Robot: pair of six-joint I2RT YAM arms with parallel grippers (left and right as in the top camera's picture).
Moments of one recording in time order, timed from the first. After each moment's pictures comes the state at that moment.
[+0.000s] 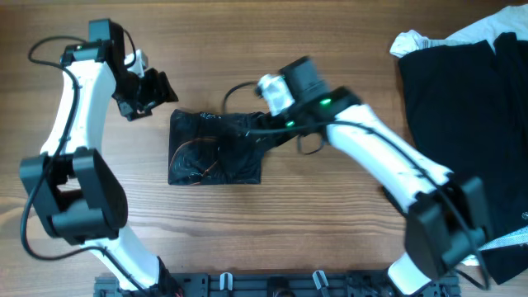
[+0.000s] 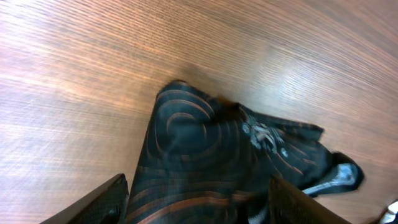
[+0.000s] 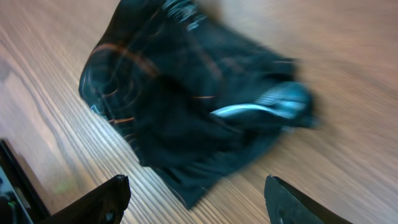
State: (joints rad) left arm 0.12 1.94 1.59 -1.09 0.30 -0.25; right arm 0.58 1.80 1.33 -0.64 -0.40 0.07
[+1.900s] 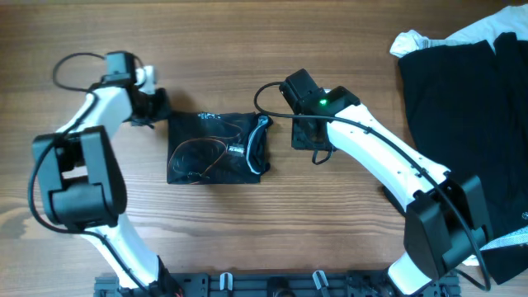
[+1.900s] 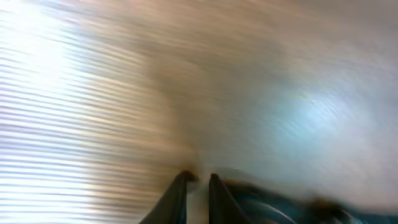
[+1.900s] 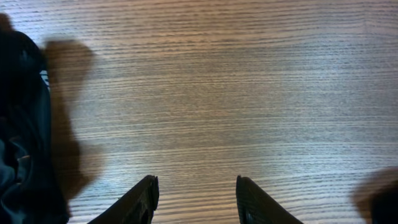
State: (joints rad) left arm 0.16 2.02 1.30 -0.52 0.21 -0.15; right arm 0.56 1.78 1.33 -0.98 0.17 0.60
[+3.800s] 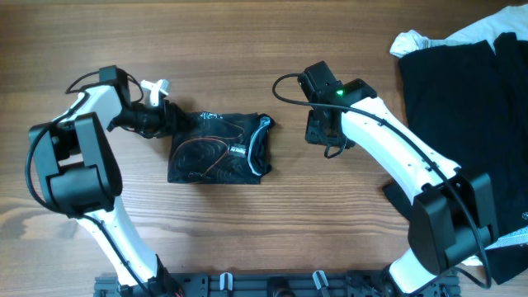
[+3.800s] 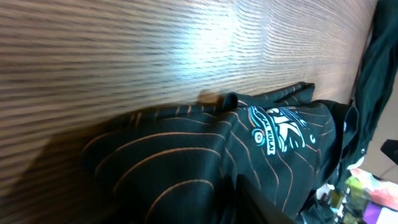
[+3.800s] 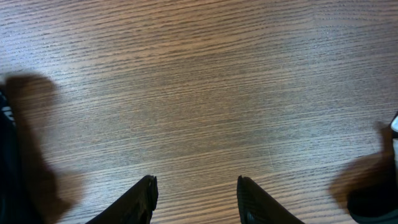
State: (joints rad) left arm 0.20 2.15 1.35 -0.80 0.76 0.16; right arm 0.46 1.78 1.33 -1.01 0.17 0.62
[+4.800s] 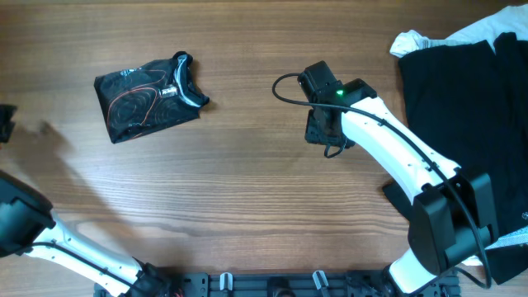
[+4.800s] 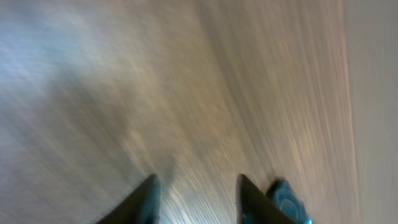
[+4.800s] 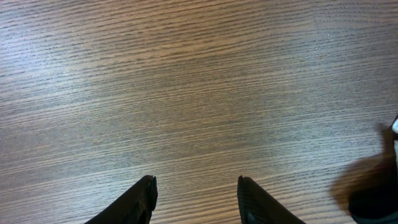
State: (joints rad) left arm 0.87 2.22 1.77 -0.64 0.49 -0.41; right arm 0.46 1.78 1.33 -1.00 0.17 0.62
